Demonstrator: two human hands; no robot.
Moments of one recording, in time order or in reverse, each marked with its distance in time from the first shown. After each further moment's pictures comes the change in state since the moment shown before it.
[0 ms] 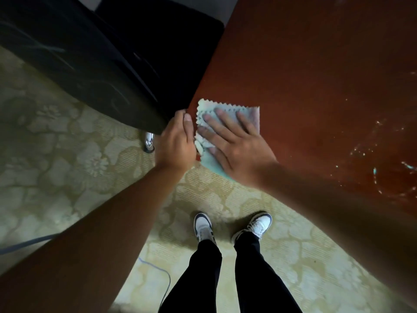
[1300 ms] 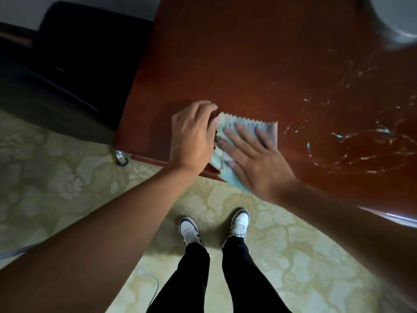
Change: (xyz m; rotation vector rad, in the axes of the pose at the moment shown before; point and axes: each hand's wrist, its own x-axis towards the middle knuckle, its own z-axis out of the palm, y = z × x) left_hand -0.023 0.113 0.077 0.082 -0.012 0.458; right_hand -0.140 0.065 0.004 -0.015 0.070 0.212
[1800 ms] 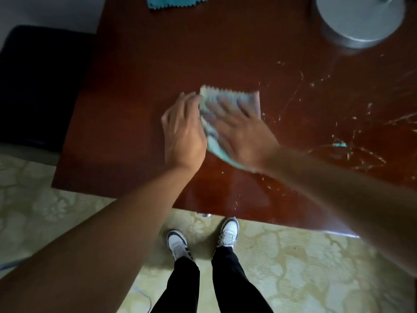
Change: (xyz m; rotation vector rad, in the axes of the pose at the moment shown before) left_hand 0.065 0.066 0.079 0.059 0.053 -0.063; right_hand 0.037 0.123 -0.018 0.021 0.014 0.047
